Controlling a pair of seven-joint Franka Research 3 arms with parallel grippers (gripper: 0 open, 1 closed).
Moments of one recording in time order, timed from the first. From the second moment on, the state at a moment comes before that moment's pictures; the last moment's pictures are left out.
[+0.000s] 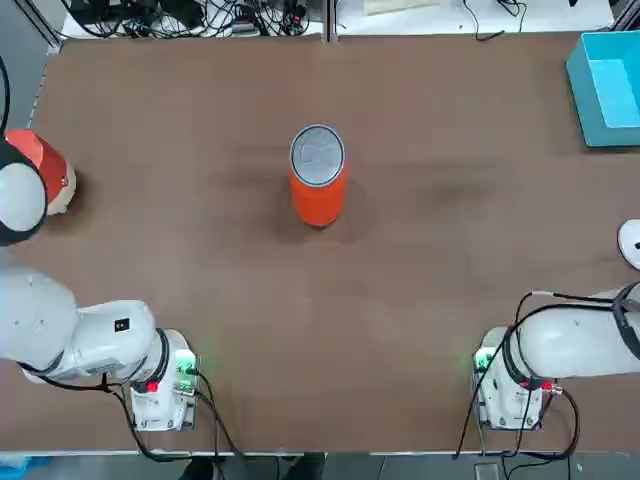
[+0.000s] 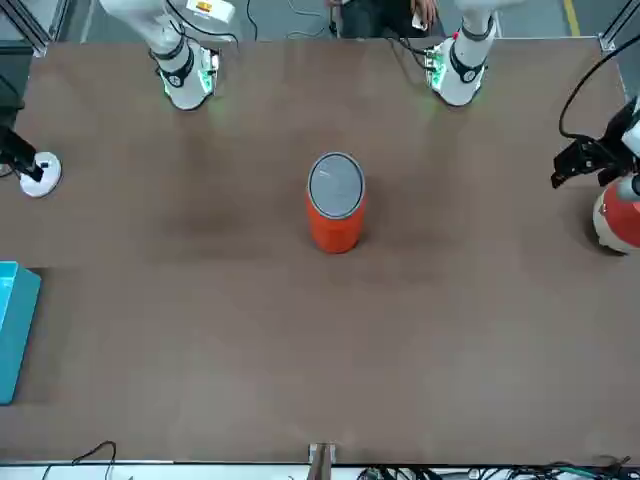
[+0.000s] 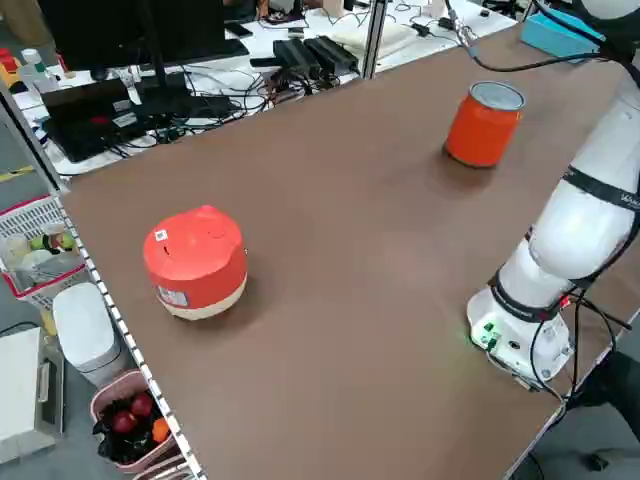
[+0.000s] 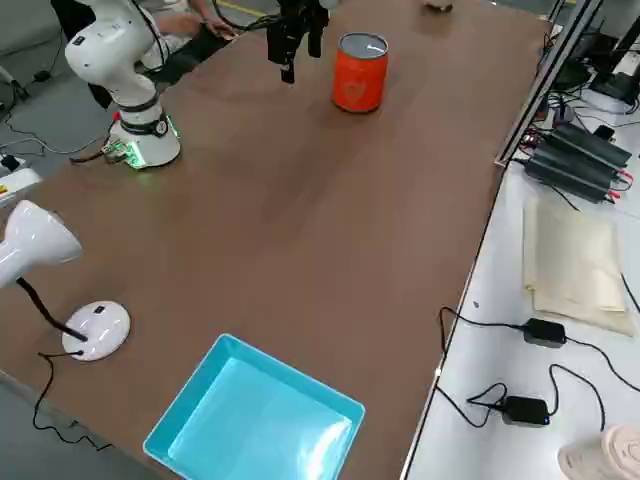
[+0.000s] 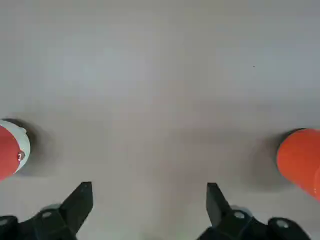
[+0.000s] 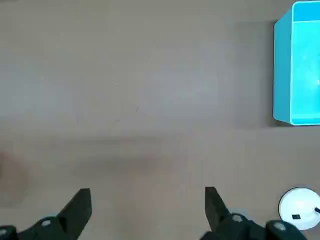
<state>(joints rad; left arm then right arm) 0.16 0.06 -0.22 -1.46 0.01 1.50 -0.06 0.13 -0.04 -0.27 -1.57 0.02 1.59 -0.12</state>
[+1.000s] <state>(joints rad) 0.04 0.11 -0.44 -1.48 0.01 1.55 -1.11 0.24 -0.04 -0.26 -1.58 0.02 1.59 0.11</state>
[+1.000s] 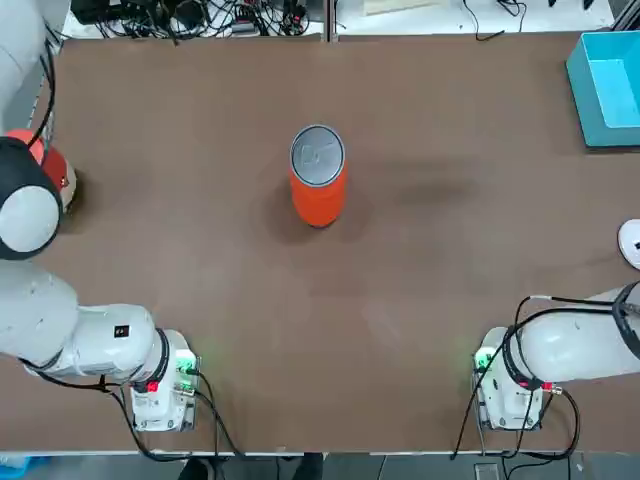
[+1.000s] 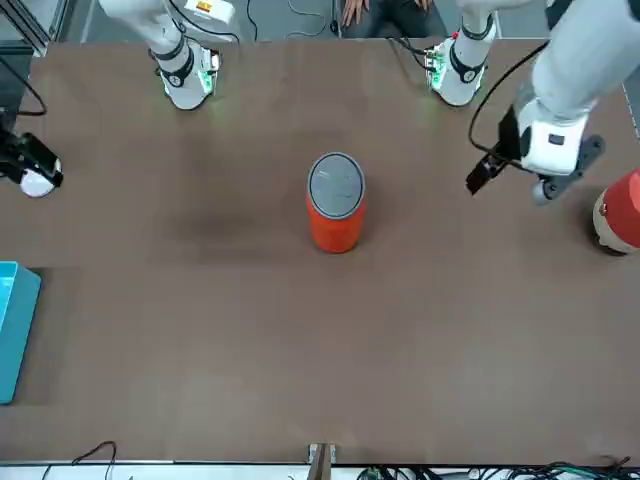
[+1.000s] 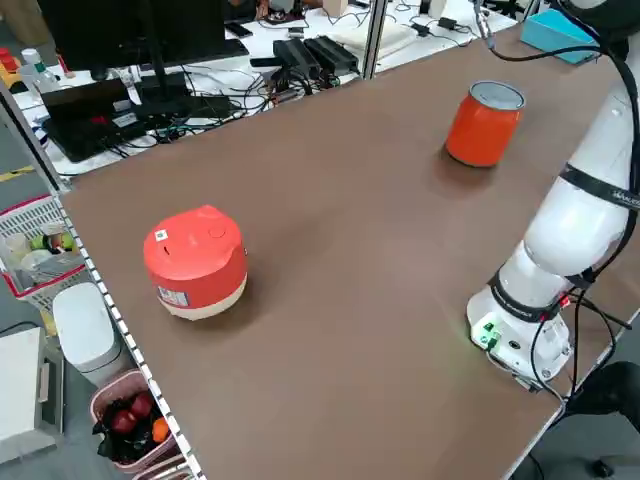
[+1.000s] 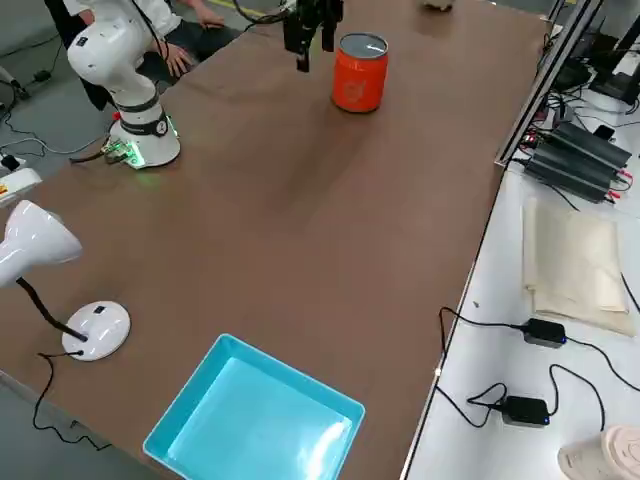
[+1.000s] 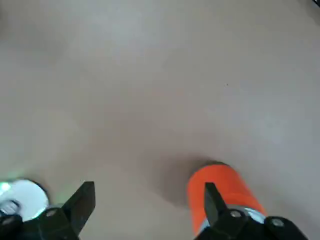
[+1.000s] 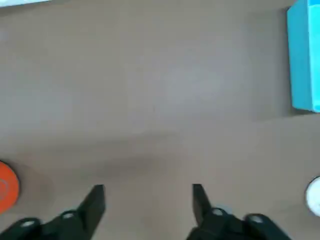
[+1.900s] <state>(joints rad) -0.21 0.17 -0.46 -1.73 -0.02 1.88 -1.97 0.80 -0.01 -0.25 -1.72 0.09 1.78 0.84</state>
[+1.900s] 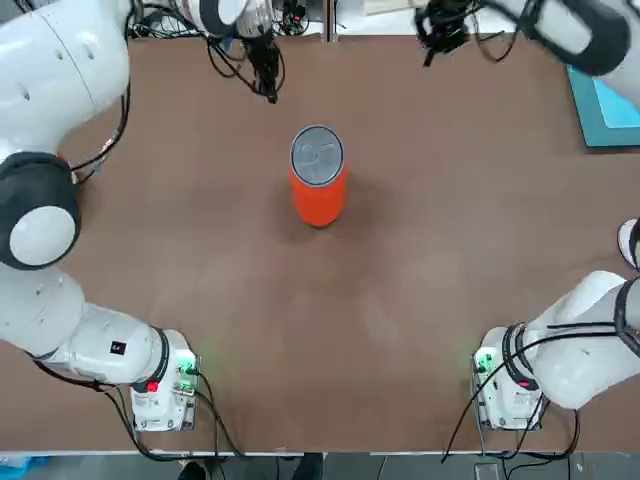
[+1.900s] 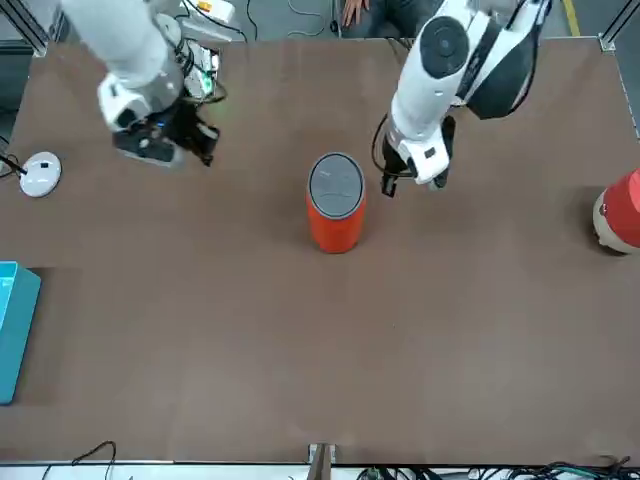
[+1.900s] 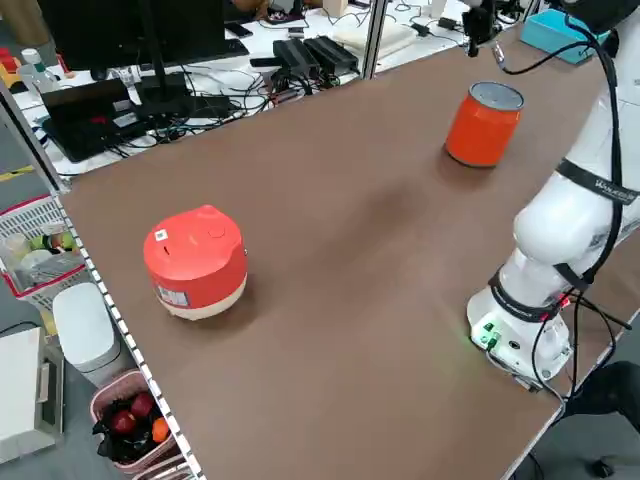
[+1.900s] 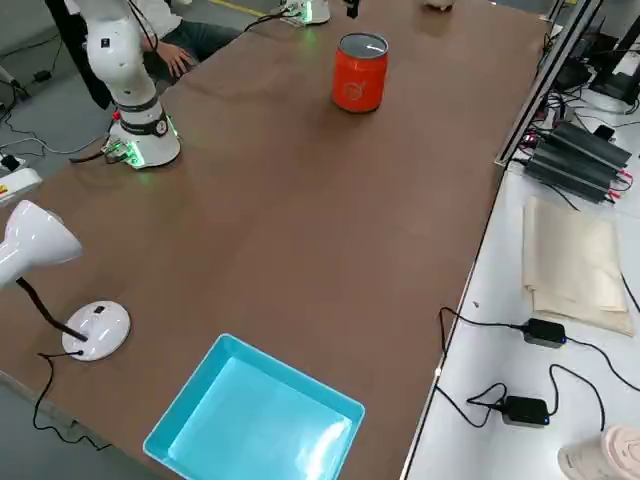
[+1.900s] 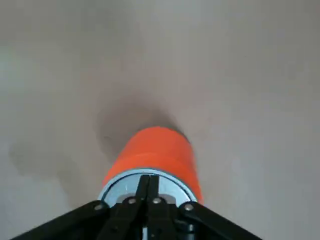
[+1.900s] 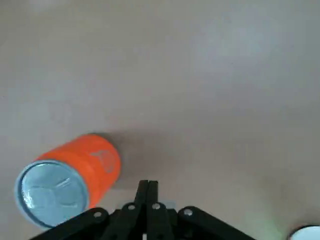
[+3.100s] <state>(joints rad) -0.28 0.20 -0.46 -1.98 -0.02 2.23 -2.09 1.06 0.25 -0.25 -1.78 0.10 2.12 1.15</state>
